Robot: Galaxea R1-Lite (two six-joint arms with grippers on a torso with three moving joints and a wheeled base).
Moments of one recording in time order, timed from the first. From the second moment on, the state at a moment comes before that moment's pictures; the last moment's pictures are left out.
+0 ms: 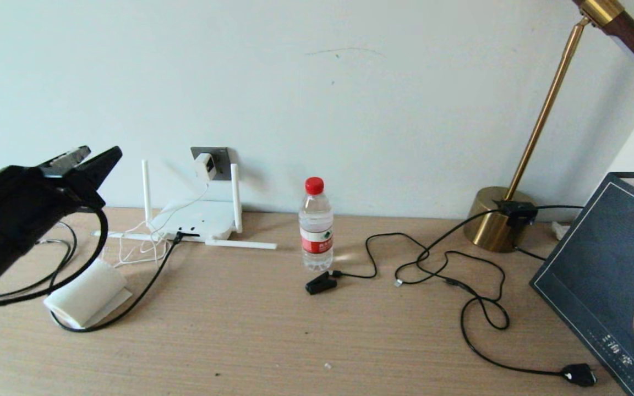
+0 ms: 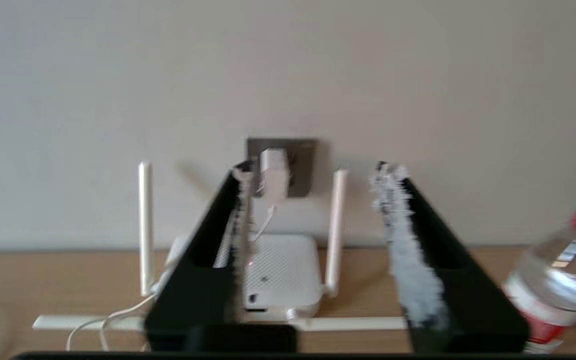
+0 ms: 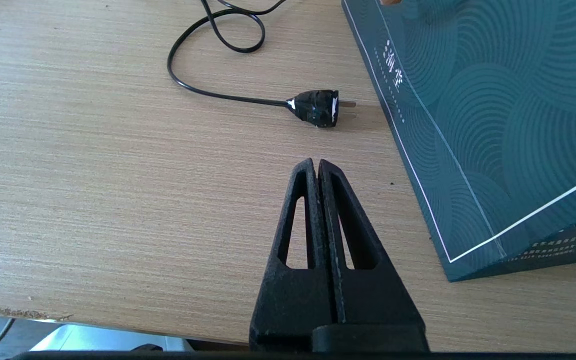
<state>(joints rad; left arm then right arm) 0.04 1.45 -0.57 -1.17 -0.18 0.00 0.00 0.00 -0.16 0.39 0.01 -0.02</state>
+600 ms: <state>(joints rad) -0.01 1.03 -0.40 -0.35 -0.17 0.03 0.00 0.00 -0.16 0.39 0.01 -0.02</state>
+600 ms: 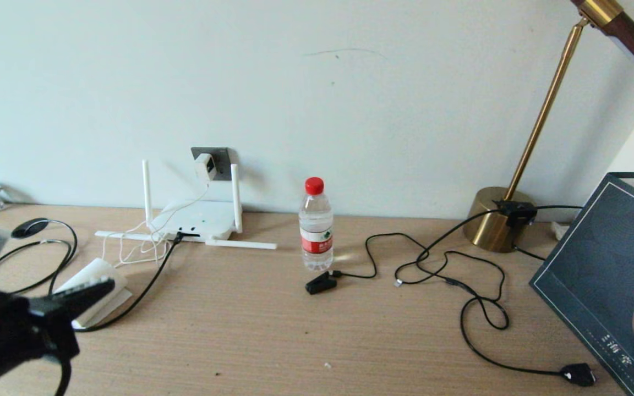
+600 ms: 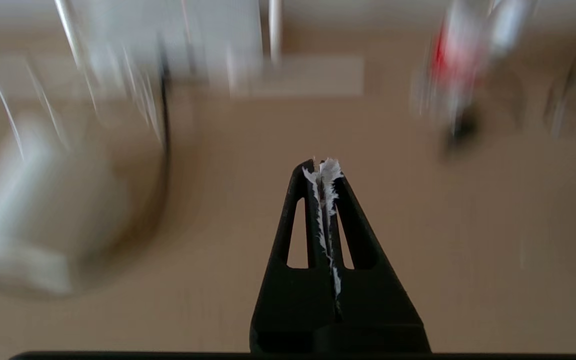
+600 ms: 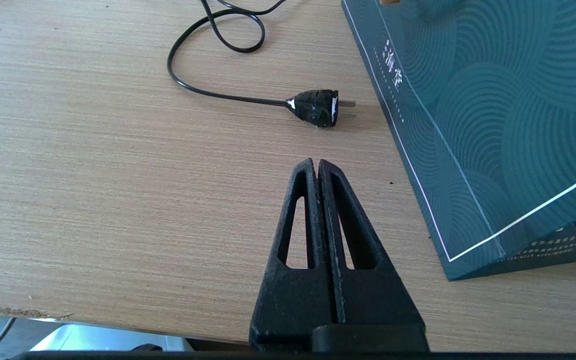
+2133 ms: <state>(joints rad) 0.00 0.00 -0.01 0.01 0.00 0.02 0.00 0.00 -0.16 0.39 0.02 -0.03</state>
